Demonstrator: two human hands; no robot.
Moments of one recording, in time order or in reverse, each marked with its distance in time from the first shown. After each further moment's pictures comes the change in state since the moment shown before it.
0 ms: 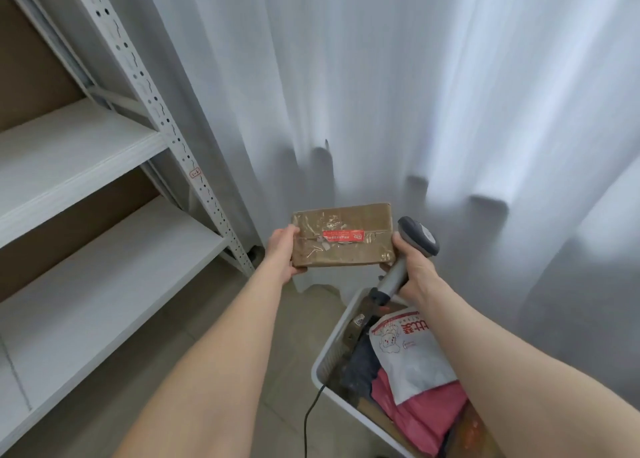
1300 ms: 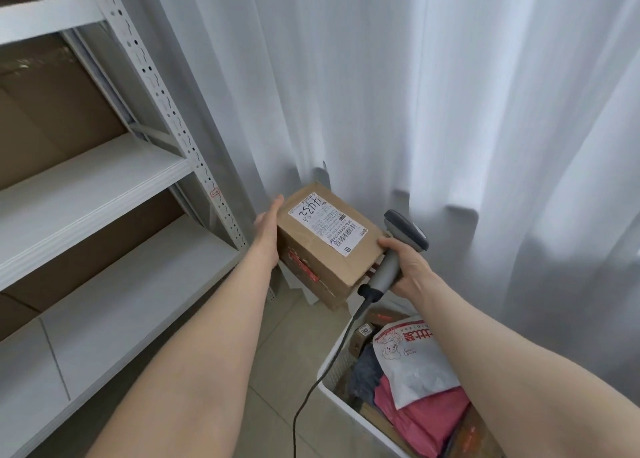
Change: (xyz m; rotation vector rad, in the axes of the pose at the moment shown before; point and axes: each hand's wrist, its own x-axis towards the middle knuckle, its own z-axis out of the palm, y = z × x) left_hand -0.064 0.045 -0.002 -0.081 0.028 0.198; right_hand -0.064 -0.029 -0.020 0.049 -0.239 0.025
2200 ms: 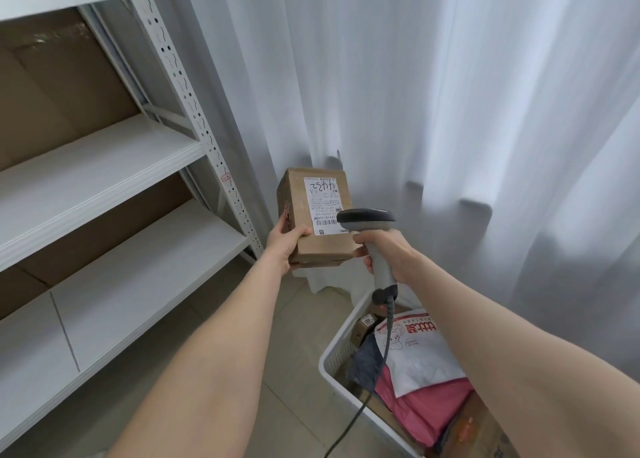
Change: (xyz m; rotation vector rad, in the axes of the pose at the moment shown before) left_hand -0.017 -0.039 -0.024 0.112 -0.042 -0.053; right_hand -0.031 0.007 0.041 -0.662 -0.155 -0.076
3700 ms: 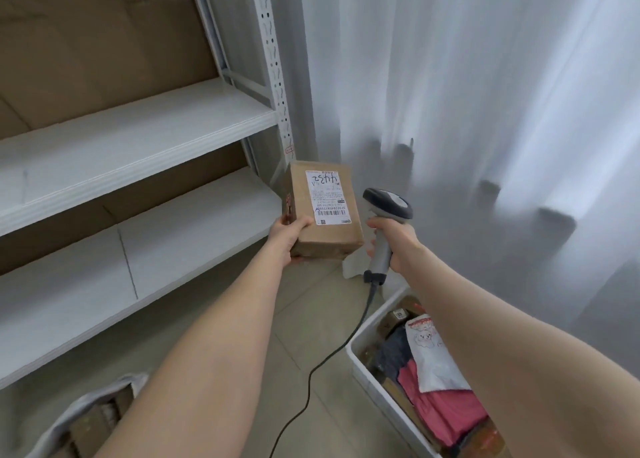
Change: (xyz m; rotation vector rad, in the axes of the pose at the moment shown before) left_hand -0.021 -0.026 -0.126 -0.124 0.188 -0.033; right_hand -0.003 0.021 0.114 0.037 0.108 0.013
